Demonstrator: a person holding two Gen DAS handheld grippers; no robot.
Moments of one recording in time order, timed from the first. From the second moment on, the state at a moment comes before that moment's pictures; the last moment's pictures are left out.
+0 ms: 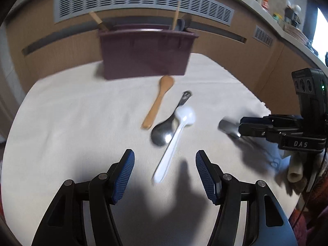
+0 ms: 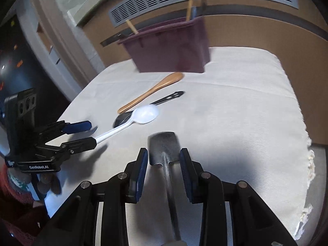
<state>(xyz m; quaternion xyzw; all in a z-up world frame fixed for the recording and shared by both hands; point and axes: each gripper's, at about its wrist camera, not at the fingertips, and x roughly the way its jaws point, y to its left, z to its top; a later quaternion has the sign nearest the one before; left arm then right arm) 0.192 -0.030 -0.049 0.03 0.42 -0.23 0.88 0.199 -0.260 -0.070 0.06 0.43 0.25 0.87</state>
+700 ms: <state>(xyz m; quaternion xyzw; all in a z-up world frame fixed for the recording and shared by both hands) 0.259 -0.115 -0.066 0.20 0.48 -0.26 0.82 0.206 -0.301 -0.072 0.15 0.43 0.21 0.86</state>
